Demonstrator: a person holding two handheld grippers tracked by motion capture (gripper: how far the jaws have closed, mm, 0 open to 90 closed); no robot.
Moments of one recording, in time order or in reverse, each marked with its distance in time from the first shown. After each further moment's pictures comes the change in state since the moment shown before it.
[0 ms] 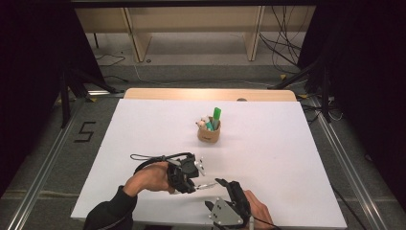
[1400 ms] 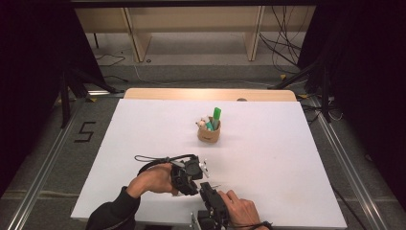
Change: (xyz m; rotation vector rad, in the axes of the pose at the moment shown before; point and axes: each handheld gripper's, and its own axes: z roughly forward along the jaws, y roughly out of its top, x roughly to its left) left arm -0.005 0.007 0.004 0.021 -0.009 -0.008; right arm 0.042 0.012 0.040 0.137 -0.215 -0.495
